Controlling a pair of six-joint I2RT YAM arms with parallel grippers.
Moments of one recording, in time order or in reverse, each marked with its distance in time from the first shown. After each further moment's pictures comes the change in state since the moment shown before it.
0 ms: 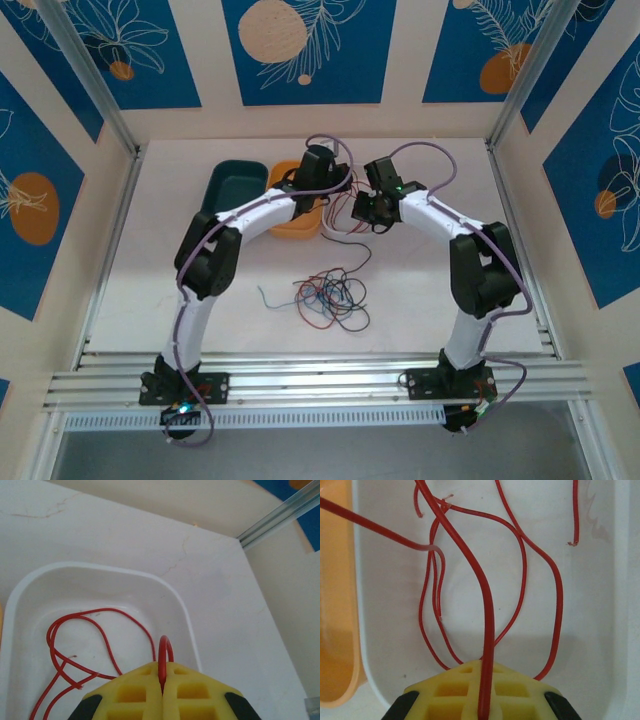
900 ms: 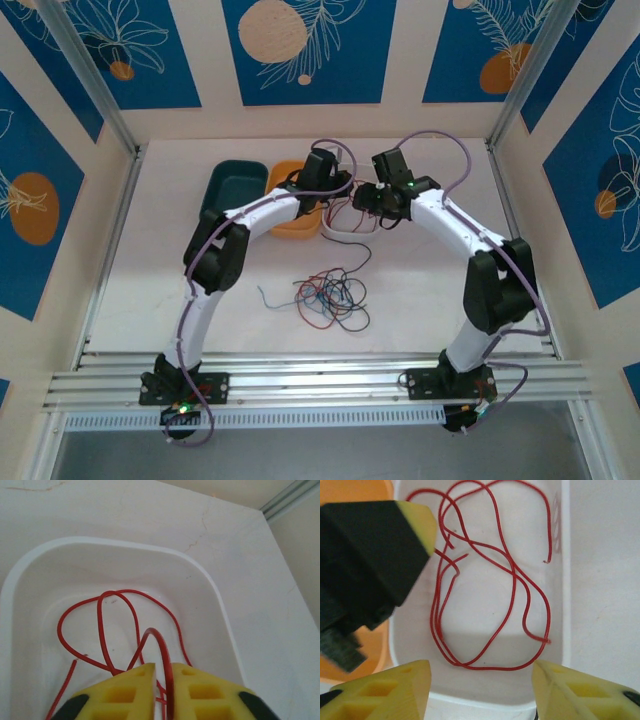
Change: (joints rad) left arm 0.012 0.081 0.064 -0.060 0.035 0.082; right arm 0.000 -0.153 0.010 -0.077 0.074 -0.053
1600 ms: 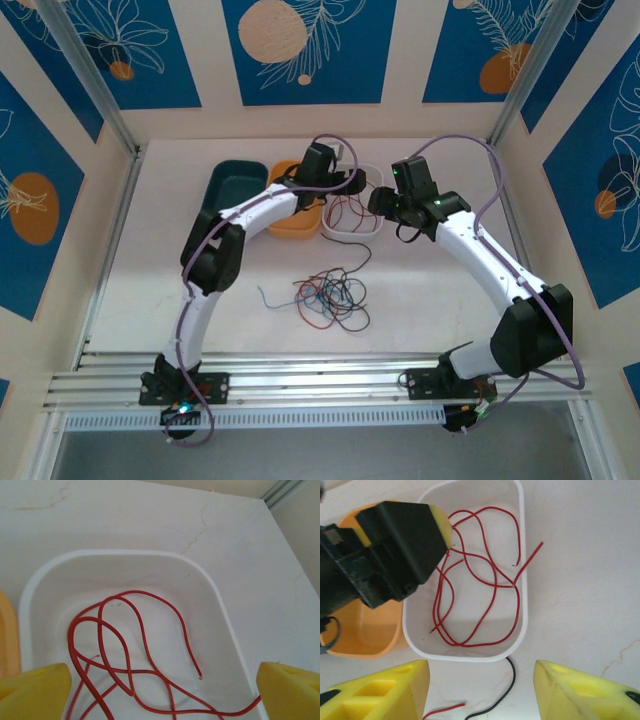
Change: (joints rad) left arm 0.006 -0.032 0.032 -0.090 -0.013 0.104; right arm 0.002 -0.256 -0.122 -0.043 0.069 0.011
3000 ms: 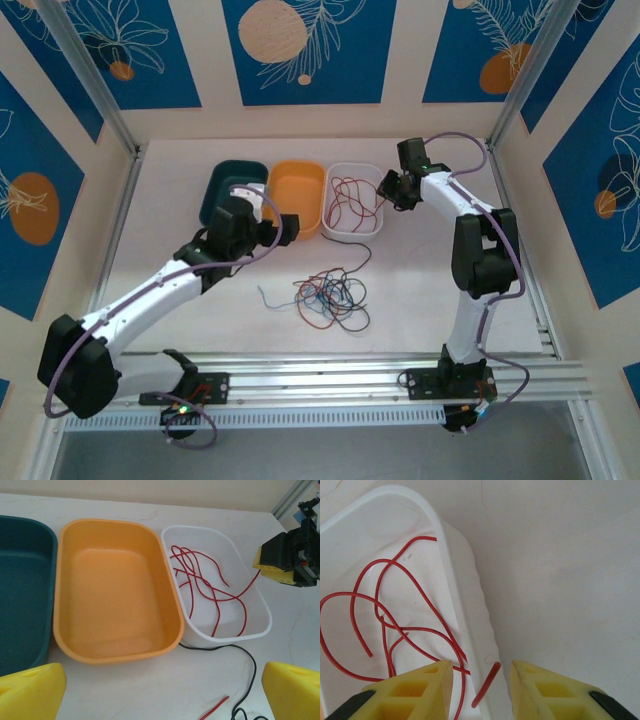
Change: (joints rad) left arm 0.012 -1.058 -1.001 0.032 -0.204 0.100; right arm -0.209 0.533 0.272 0.089 -0.179 0.093
